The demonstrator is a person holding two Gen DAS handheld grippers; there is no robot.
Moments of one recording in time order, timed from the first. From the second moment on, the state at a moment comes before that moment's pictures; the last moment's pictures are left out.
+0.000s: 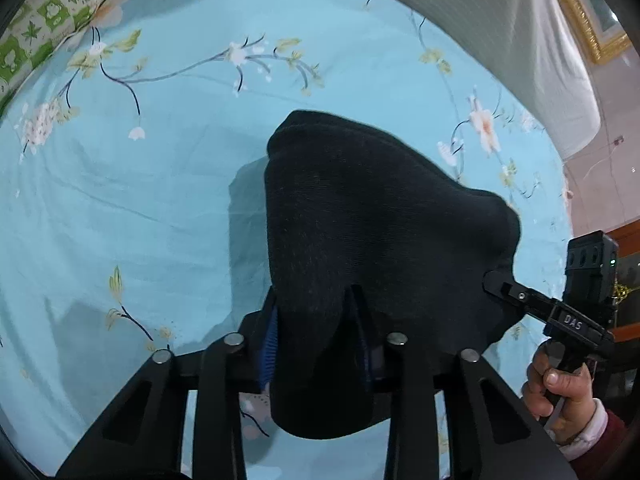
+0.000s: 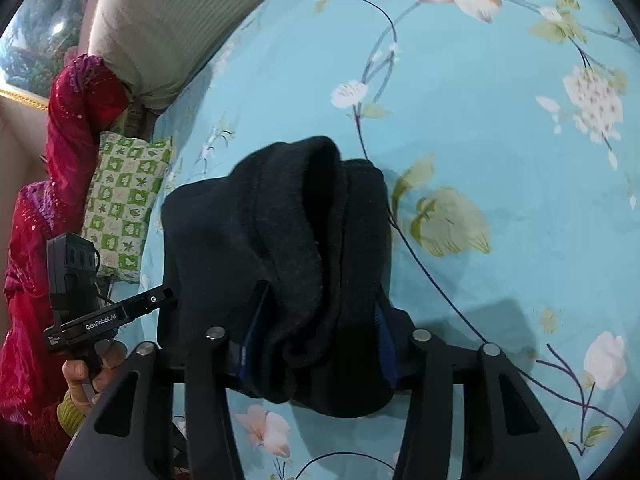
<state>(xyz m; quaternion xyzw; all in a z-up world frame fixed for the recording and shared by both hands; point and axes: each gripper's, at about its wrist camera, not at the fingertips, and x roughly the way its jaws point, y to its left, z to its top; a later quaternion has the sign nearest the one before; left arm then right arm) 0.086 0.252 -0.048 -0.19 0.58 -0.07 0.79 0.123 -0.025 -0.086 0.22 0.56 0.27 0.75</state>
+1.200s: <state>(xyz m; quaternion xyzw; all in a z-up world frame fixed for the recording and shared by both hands) 0.126 0.292 -0.033 -0.15 0.54 0.00 0.83 0.188 0.025 -0.076 0.18 0.56 0.28 0.76</state>
